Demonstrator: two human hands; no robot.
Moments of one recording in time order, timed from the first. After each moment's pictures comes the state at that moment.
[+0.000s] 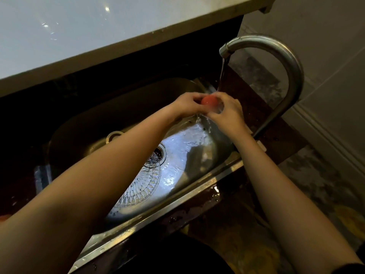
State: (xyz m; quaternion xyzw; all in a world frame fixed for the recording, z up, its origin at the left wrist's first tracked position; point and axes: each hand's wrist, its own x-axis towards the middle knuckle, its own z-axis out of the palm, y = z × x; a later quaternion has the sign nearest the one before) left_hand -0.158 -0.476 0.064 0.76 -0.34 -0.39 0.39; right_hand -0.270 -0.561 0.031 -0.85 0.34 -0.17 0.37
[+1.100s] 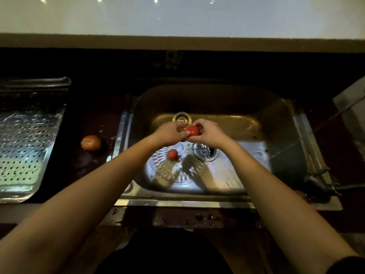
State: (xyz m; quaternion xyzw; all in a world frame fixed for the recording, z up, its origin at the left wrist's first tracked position) left_hand -0.123 -0.244 0.006 0.92 -0.13 -0.28 0.26; right_hand -0.149 -0.400 -0.017 -0.91 0.04 0.16 0.37
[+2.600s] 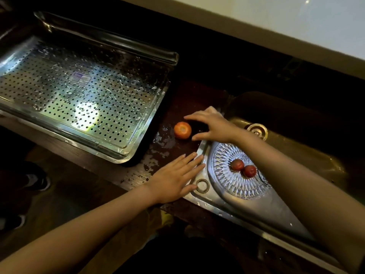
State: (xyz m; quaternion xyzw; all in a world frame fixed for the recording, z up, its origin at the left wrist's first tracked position) left_hand -0.234 -0.019 -0.049 0.94 -0.31 -0.09 0.10; right_hand -0.073 -0.174 -0.003 -0.88 -0.37 0.21 0.21
